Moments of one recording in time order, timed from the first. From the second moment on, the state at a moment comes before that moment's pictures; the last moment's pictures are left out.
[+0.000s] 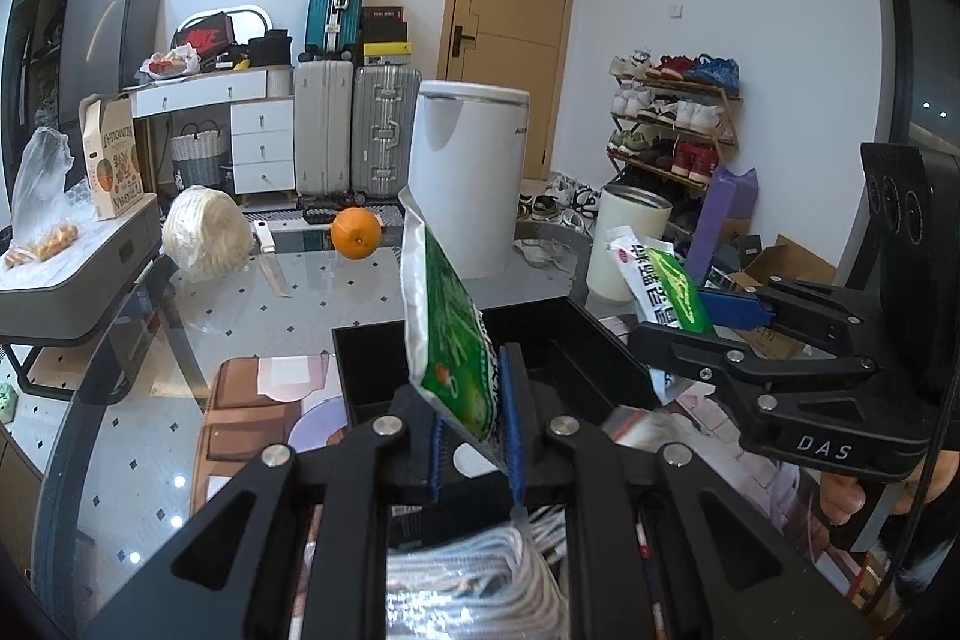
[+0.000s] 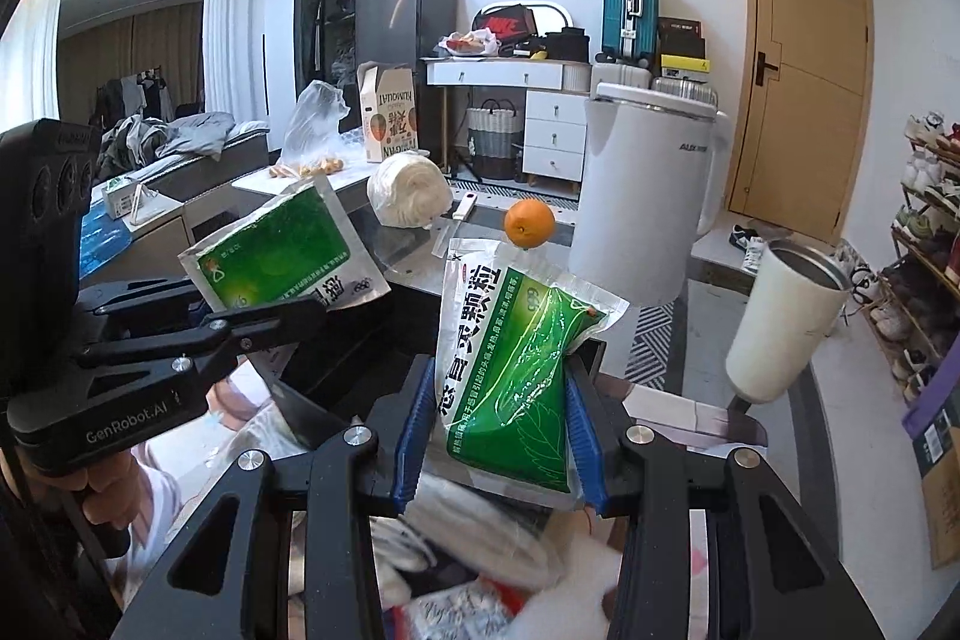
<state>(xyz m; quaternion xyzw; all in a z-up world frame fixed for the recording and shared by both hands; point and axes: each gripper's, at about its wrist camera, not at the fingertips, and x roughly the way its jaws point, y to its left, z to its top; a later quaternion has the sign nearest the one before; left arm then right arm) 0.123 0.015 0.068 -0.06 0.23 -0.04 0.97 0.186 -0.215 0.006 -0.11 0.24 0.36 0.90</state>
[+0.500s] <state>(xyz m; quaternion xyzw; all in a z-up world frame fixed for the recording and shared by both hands) 0.162 0.014 0.048 -0.05 0.27 -0.05 0.96 0.219 -0.198 -0.016 -0.13 0.27 0.38 0.88</state>
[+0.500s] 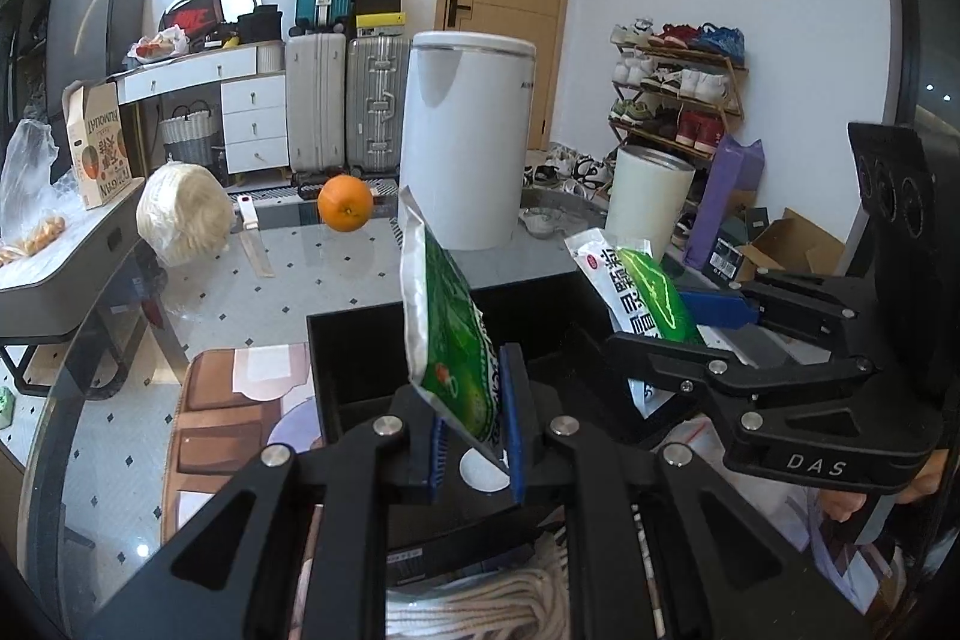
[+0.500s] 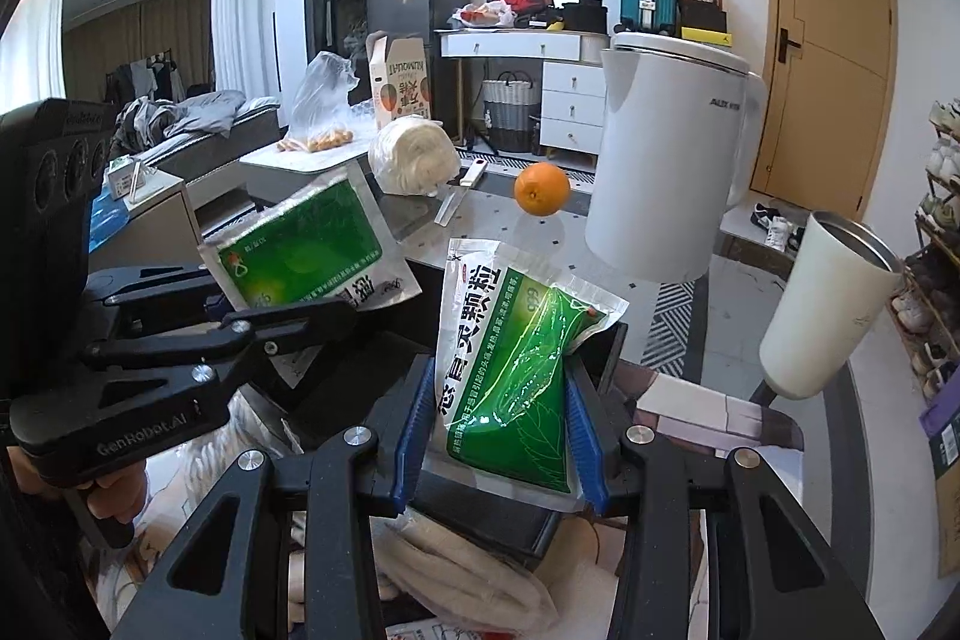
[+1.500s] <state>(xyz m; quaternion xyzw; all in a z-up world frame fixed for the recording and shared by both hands) 0.113 0.028 0.049 -0.08 0.25 0.01 0.97 0.155 -0.267 -0.005 -0.09 0.26 0.30 0.91</state>
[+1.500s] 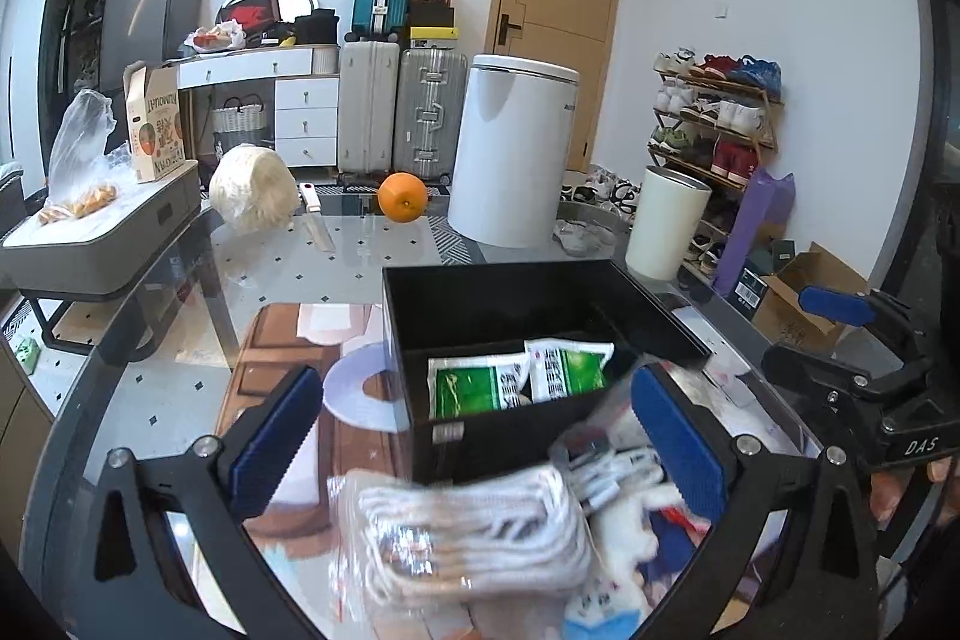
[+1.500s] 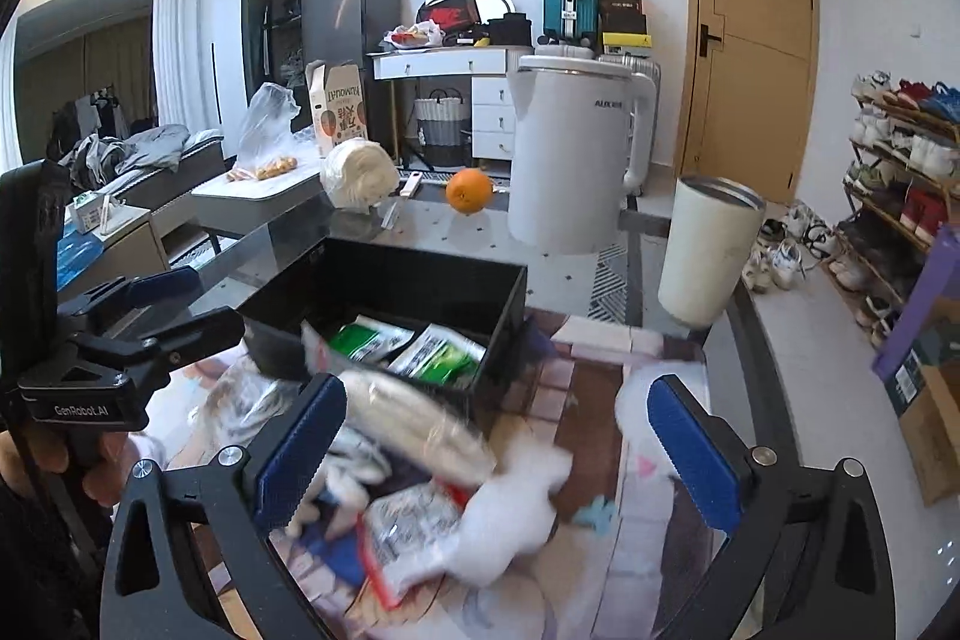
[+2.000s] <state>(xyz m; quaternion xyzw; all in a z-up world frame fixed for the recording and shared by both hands) 0.074 0.015 0.045 -0.05 0.25 0.02 0.97 0.139 -0.290 -0.020 -0.08 0.30 0.27 0.91</state>
